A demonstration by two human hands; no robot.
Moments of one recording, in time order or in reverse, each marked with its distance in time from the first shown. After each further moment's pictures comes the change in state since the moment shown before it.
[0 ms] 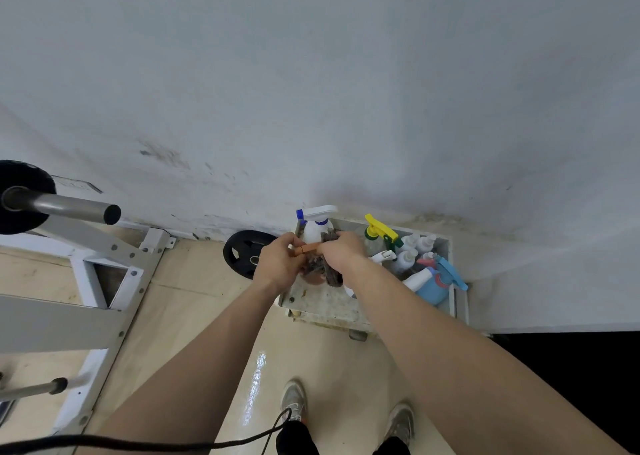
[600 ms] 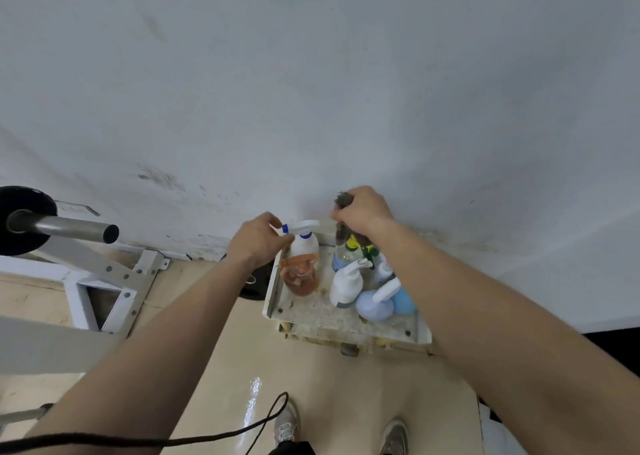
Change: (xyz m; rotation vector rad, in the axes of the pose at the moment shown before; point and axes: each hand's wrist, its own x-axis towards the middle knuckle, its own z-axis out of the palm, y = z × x) left_hand 0.002 0.074 -0.051 0.387 0.027 0.038; right_hand -0.025 -0.068 -0.103 -0.419 0.139 -0.413
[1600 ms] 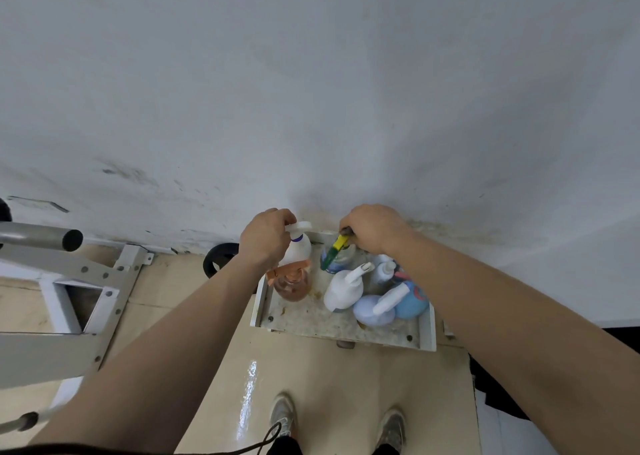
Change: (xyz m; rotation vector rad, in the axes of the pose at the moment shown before) left_hand 0.065 0.015 0.050 0.218 0.033 0.193; right_hand 0.064 0.064 0.010 -0.874 -0.232 -0.411
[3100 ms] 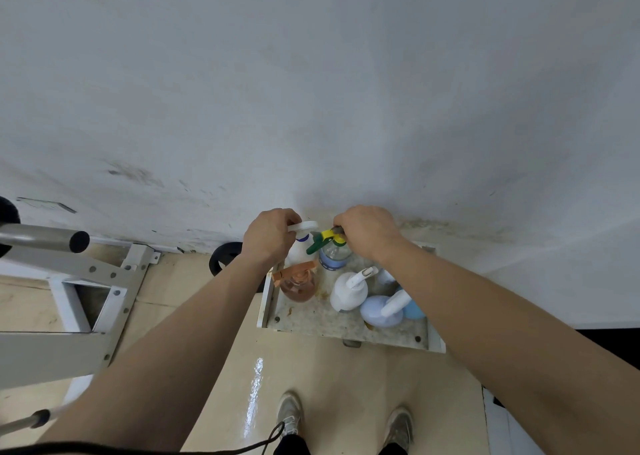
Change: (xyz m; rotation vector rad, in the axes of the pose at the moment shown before) left_hand 0.004 -0.004 -0.003 -0.045 -0.004 0.001; right_hand 0.008 -0.027 0.008 -0.026 0.144 0.038
